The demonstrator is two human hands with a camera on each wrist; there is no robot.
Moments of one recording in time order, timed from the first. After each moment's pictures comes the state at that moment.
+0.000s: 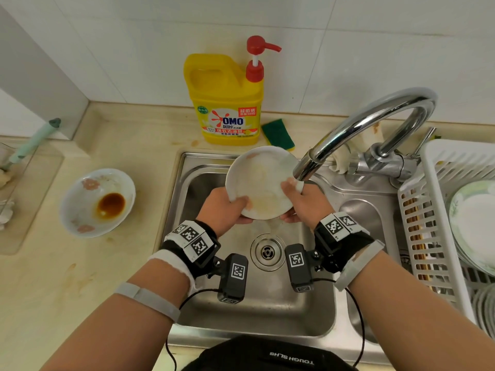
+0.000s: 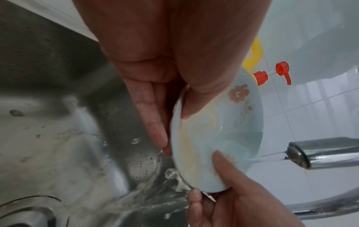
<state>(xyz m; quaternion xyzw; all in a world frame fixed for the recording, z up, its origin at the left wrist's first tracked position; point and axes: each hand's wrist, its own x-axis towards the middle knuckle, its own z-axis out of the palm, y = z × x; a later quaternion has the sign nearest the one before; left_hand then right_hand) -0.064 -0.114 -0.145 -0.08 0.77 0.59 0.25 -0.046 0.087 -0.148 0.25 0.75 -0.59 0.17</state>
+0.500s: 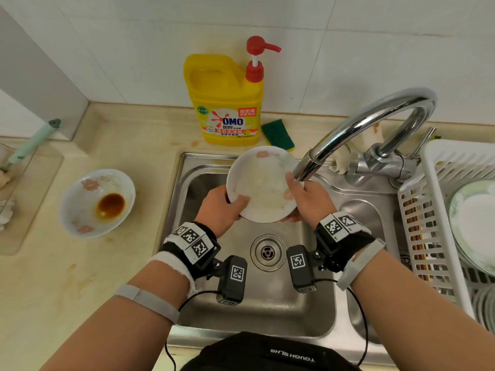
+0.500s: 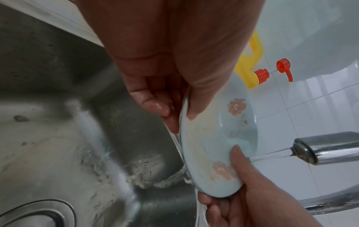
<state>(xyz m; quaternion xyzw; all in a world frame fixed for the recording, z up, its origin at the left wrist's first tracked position) -0.065 -0.121 -0.152 -0.03 0.83 0.52 0.20 -0.048 0.091 -0.142 0.25 0.76 -0.58 0.16</state>
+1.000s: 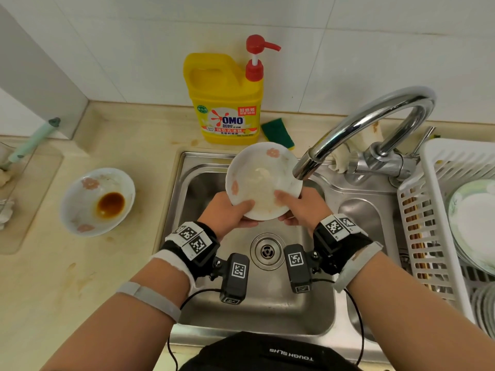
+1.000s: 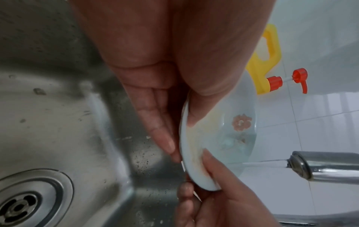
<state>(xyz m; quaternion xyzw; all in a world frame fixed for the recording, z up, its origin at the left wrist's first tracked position) -0.056 -0.109 -0.150 -0.11 0.68 0.67 0.29 -0.041 0.086 -0.157 0.24 0.74 -0.60 0.17</state>
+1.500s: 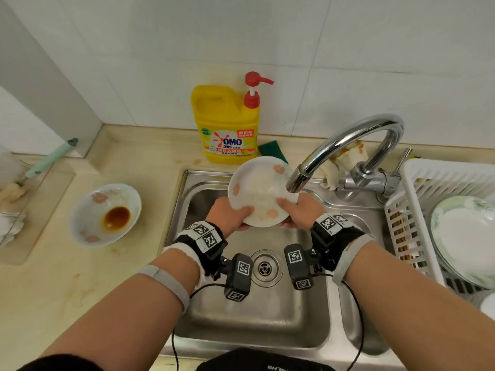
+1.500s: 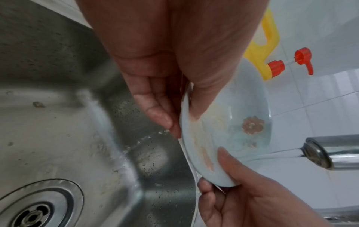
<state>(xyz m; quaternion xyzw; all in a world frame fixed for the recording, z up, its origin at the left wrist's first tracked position) -0.072 -0.100 -0.146 -0.12 0.75 0.61 0.25 -0.054 0.095 -0.139 0.20 0.80 -0.53 0.21</state>
